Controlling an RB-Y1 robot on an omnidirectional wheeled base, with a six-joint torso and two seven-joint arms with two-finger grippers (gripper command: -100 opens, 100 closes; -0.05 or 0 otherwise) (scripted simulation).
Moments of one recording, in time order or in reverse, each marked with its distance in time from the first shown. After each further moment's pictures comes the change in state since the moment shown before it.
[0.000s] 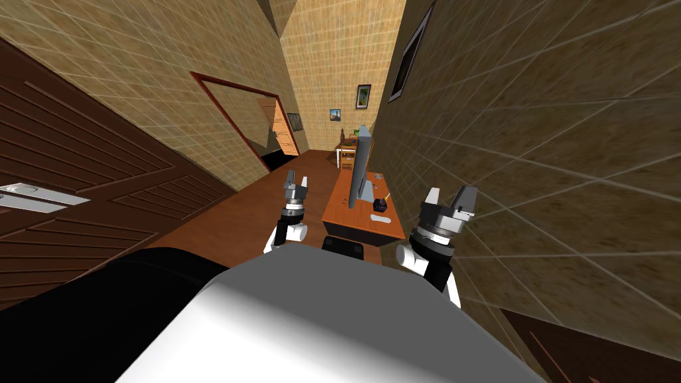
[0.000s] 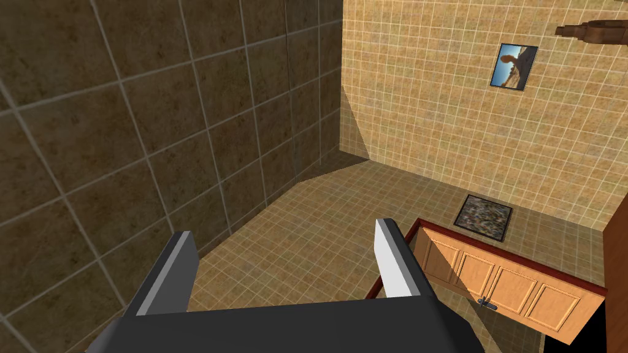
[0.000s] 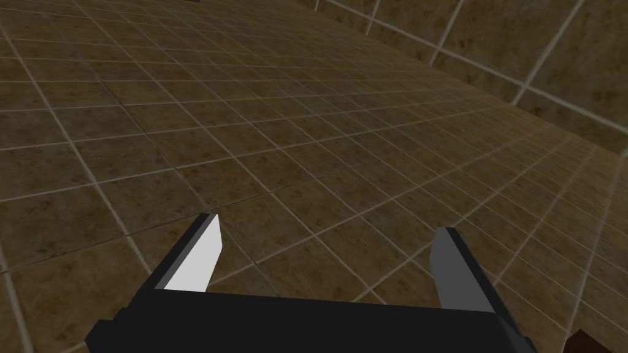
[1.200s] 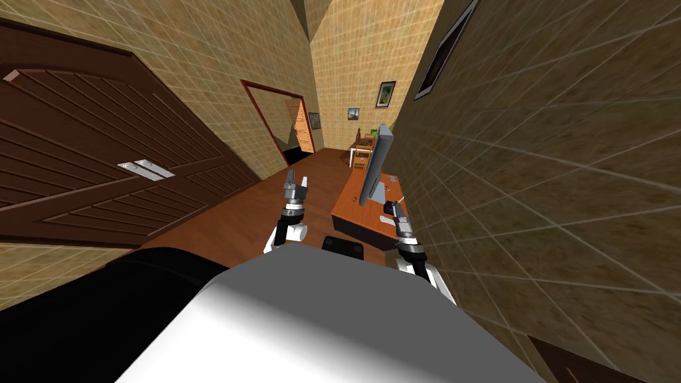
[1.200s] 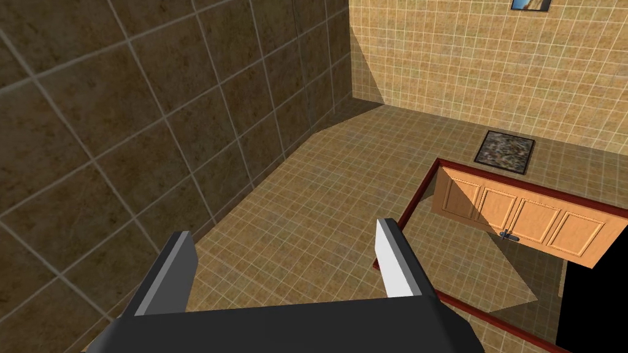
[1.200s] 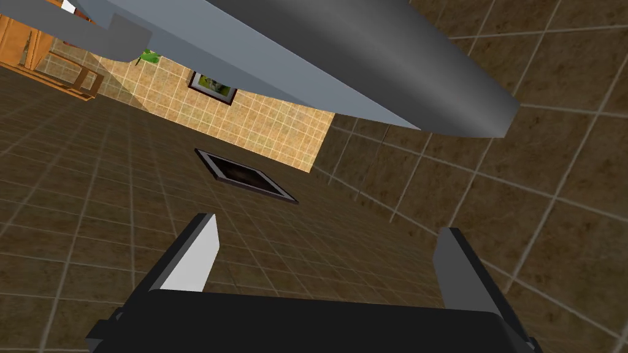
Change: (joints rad) left arm 0.000 0.000 0.000 0.000 0.000 0.000 0.000; right arm 0.059 -0.274 0.107 0.283 0.160 0.022 0.021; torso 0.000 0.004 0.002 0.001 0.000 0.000
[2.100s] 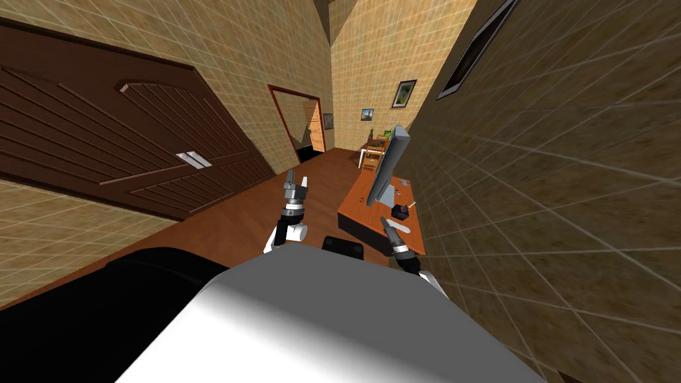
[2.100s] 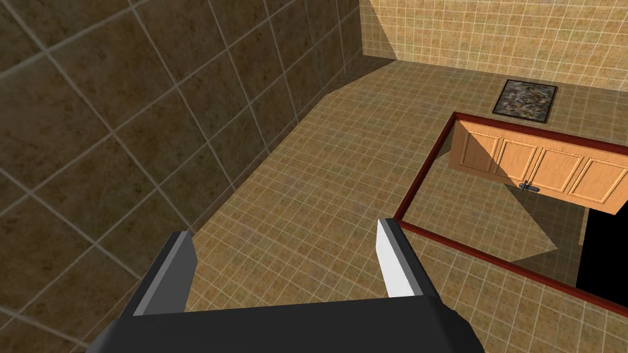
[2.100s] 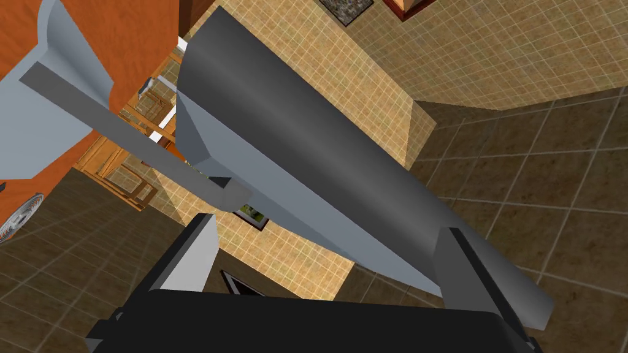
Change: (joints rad) left arm 0.000 0.000 0.000 0.000 0.000 0.000 0.000; right arm 0.015 -0.158 0.086 0.211 0.106 0.035 0.014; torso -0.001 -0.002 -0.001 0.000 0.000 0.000
